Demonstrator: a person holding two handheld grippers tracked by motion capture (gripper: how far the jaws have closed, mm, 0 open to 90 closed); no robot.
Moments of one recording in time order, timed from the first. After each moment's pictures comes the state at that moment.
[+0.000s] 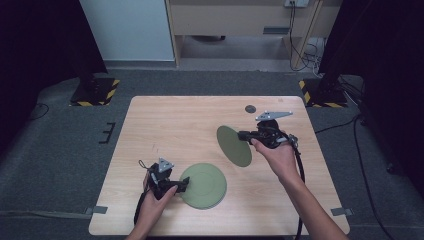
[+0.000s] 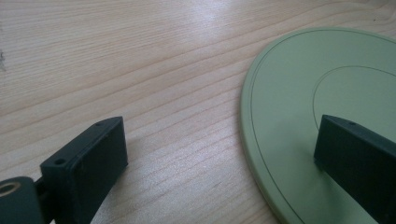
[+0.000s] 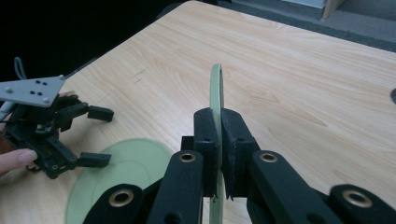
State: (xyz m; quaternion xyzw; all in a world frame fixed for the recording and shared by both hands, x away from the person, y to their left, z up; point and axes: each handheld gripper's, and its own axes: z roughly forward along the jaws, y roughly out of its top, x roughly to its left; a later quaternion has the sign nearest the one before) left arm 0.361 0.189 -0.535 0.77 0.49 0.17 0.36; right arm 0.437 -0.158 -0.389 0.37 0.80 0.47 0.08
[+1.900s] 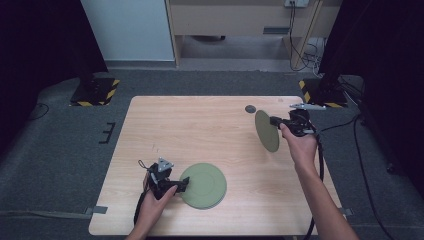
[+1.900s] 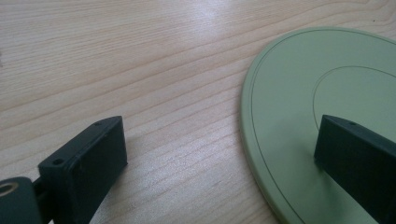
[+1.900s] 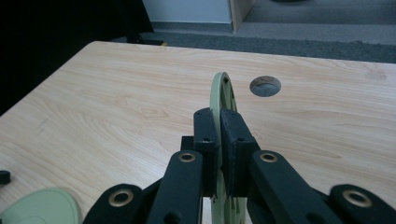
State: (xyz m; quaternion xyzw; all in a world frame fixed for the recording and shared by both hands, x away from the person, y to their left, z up) left arm 0.362 0.191 -0.535 0.77 0.49 0.17 0.36; right arm 0.478 -0.244 -0.401 0.50 0.71 0.47 0.16
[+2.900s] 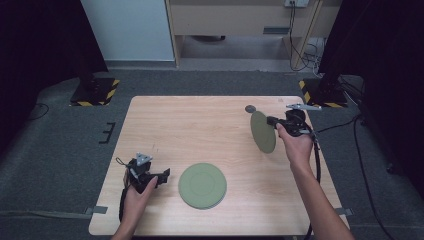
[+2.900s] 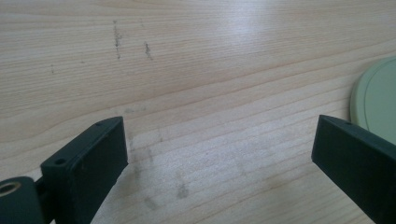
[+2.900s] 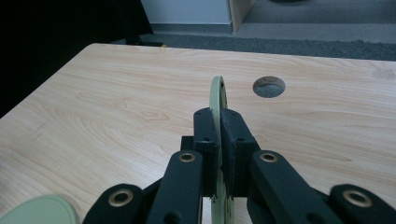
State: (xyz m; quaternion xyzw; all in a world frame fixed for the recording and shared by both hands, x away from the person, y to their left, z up) left arm 0.371 0.249 -0.526 0.73 0.55 0.20 0.35; right arm 0.482 -0.236 -0.408 0.51 0.71 0.47 0.16
